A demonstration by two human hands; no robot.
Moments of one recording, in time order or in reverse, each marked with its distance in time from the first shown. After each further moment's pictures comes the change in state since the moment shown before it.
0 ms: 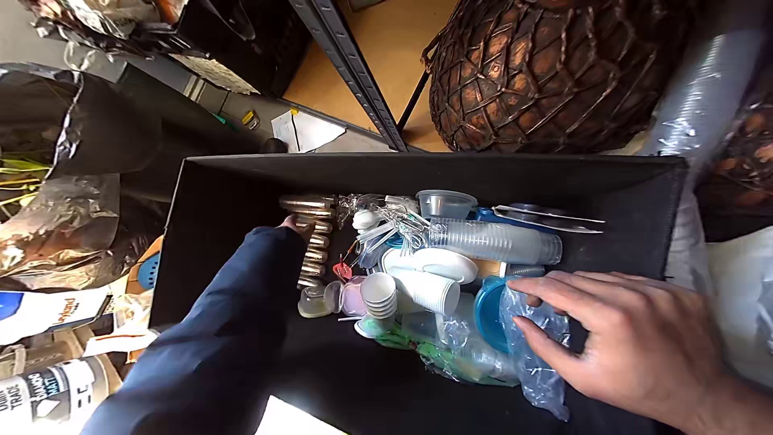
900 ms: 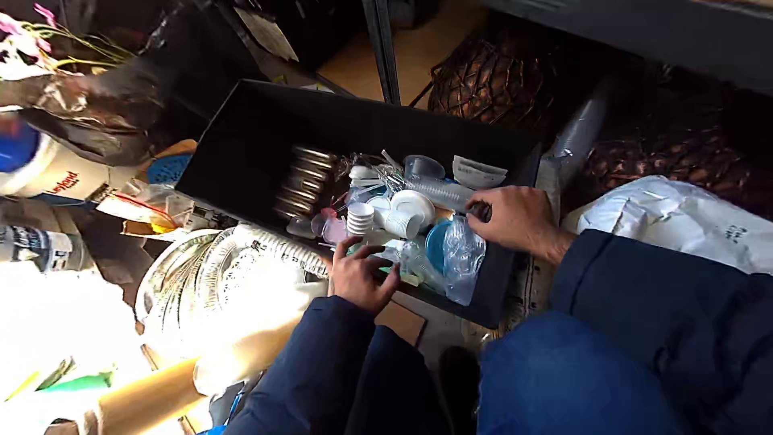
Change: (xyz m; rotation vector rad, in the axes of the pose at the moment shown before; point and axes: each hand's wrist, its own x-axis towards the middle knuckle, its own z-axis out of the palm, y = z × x) left_hand -0.373 -0.002 0.117 -0.131 0.406 0.740; right_hand -0.017 0.004 -0.034 -0.085 -0.260 -0.007
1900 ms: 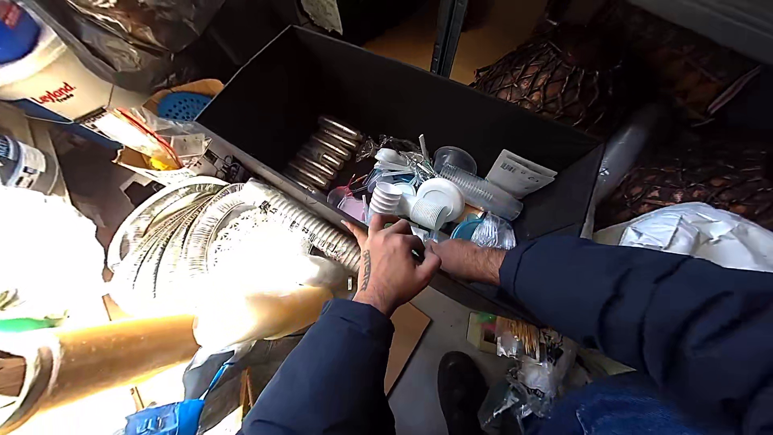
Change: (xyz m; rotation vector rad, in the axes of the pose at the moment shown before) left_hand -0.015 -0.006 0.009 -0.121 0.186 0.006; right_hand 0.006 -0.127 0.112 -0.382 -0.822 -0.459
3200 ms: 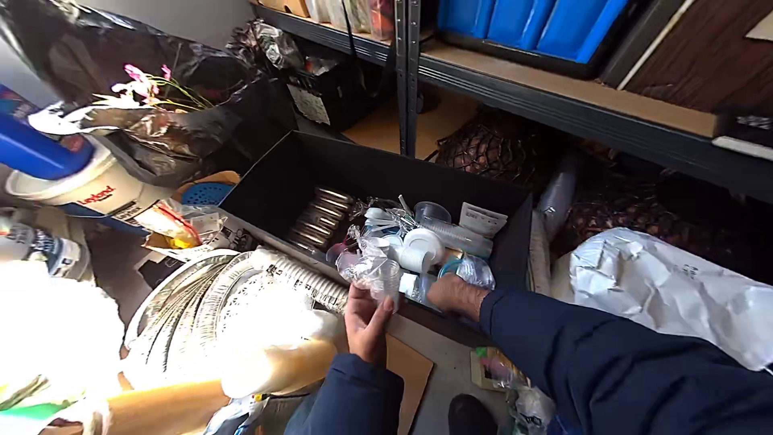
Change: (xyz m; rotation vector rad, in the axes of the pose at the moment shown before) left_hand -0.037 0.015 -0.020 -1.564 0.389 -0.335; right_hand 0.001 0.002 0.003 -0.041 -0.172 0.193
